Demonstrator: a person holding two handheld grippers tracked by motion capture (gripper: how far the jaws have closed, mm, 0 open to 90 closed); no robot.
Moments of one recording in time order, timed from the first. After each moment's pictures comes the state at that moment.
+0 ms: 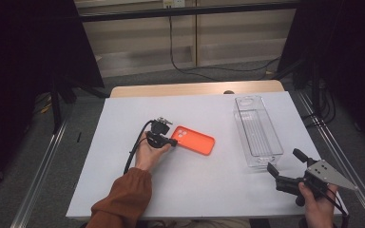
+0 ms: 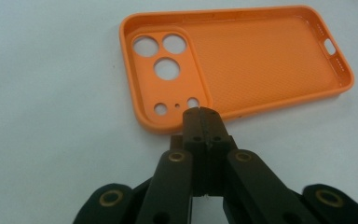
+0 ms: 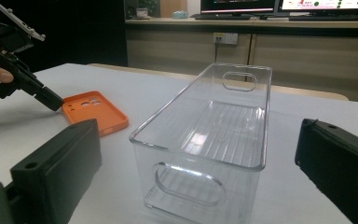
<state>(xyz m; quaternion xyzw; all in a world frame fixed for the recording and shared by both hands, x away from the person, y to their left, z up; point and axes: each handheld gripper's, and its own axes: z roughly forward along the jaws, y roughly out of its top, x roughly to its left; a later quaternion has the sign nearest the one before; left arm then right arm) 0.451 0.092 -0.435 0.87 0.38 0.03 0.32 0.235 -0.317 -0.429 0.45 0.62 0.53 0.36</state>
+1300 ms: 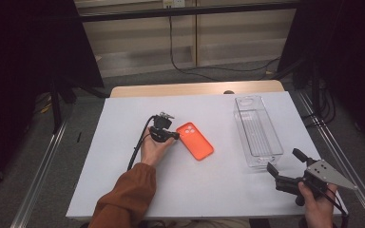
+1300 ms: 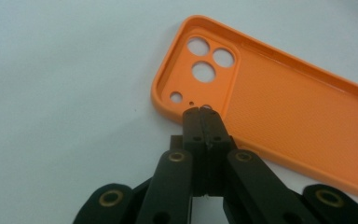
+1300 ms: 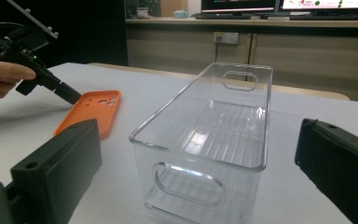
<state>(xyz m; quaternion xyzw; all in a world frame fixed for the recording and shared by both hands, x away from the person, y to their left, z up) 0.471 0.082 -0.442 0.85 0.40 0.06 0.34 0.235 -0.317 -0.430 0.45 0.62 0.53 0.35</state>
